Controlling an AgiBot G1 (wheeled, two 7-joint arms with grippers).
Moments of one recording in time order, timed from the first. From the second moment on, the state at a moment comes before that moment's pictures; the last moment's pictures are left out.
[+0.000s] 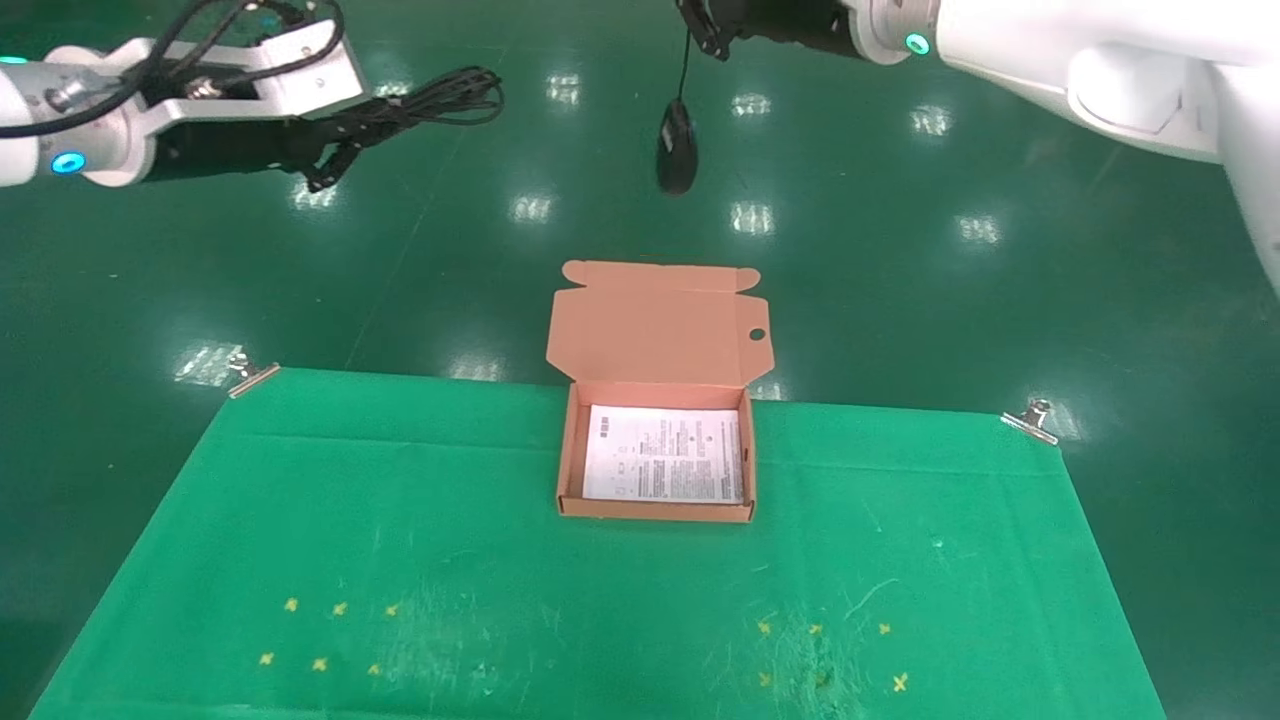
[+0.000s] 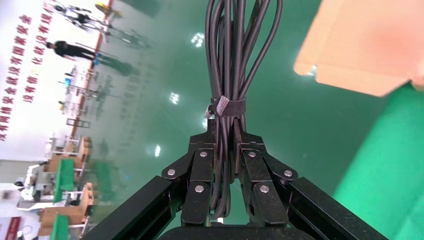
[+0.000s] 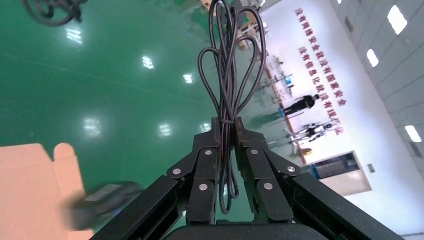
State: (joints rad) left arm -1.80 0.95 0.78 -0.92 1.87 0.81 -0.20; right arm 1.94 -1.34 -0.65 0.47 -1.53 -0.65 -0.36
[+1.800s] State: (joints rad) left arm -1.75 0.84 0.84 -1.04 2.00 0.93 -0.33; right arm 1.63 -1.35 -0.95 0.53 -1.47 -0.71 0.03
